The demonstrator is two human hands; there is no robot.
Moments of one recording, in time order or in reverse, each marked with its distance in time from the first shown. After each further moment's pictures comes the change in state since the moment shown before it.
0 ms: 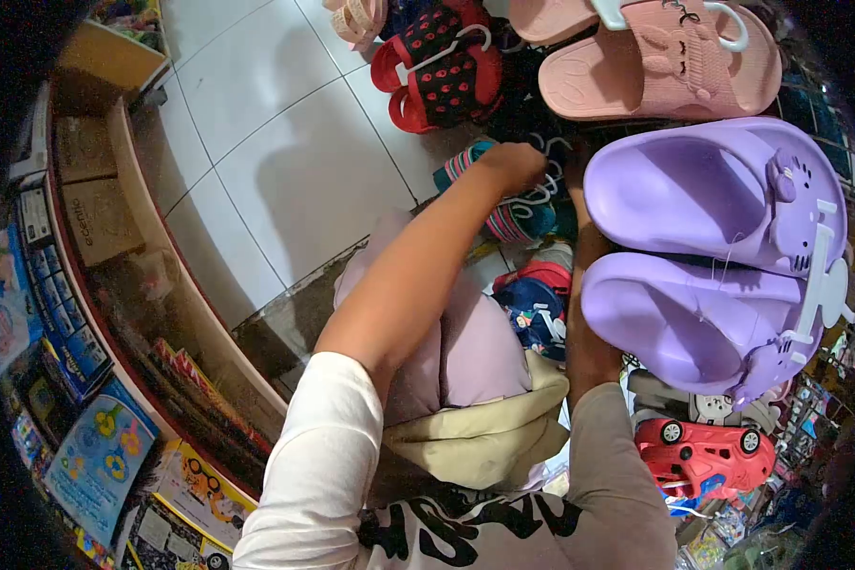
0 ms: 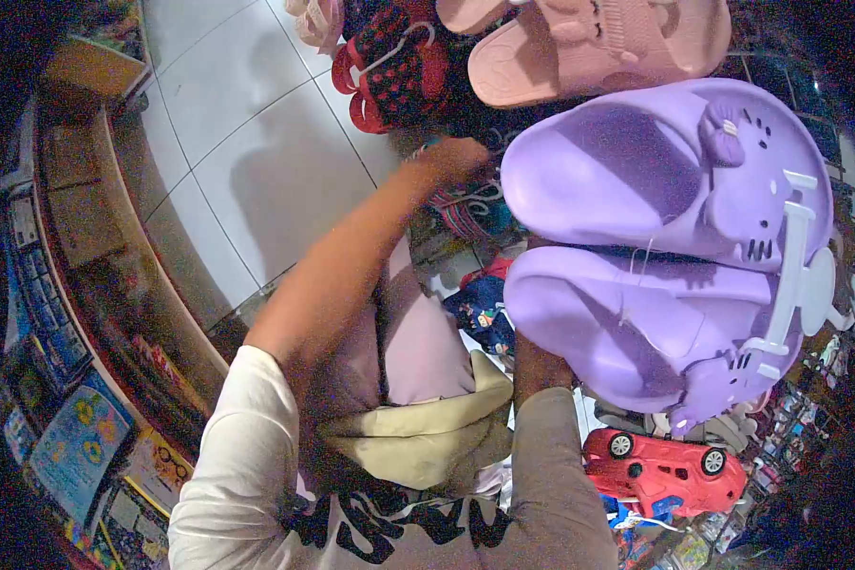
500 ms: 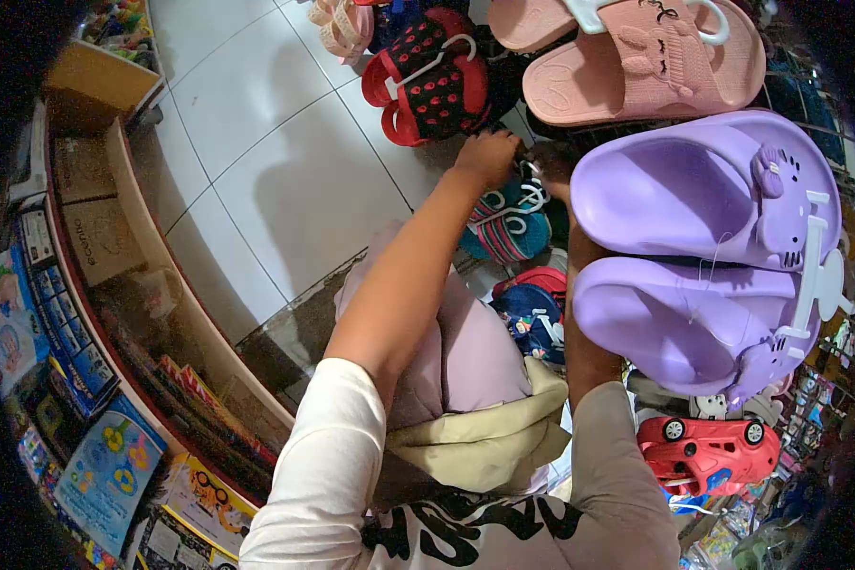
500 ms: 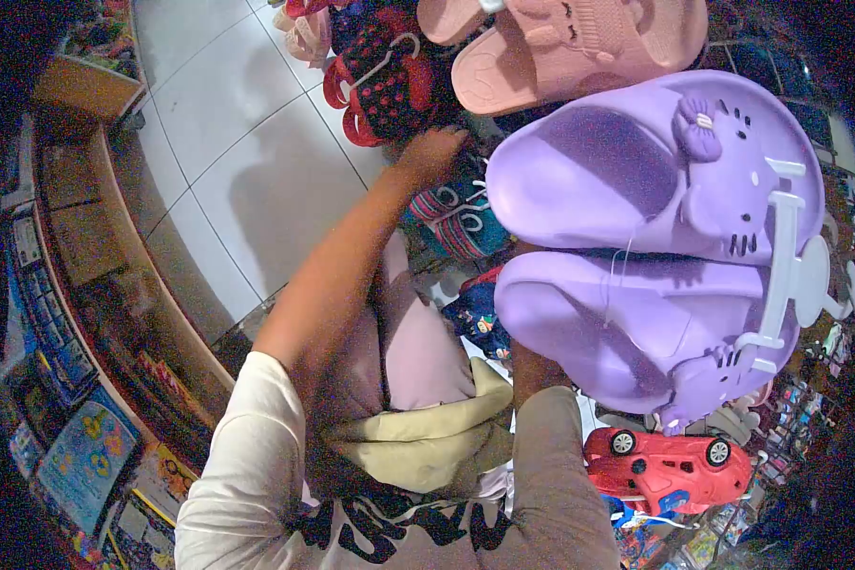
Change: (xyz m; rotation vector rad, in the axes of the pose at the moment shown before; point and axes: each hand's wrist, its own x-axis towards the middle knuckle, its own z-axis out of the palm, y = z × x) left_hand -0.002 -0.019 0.001 0.064 0.197 -0.150; right_hand 0.002 -0.002 0.000 0.002 0.004 0.010
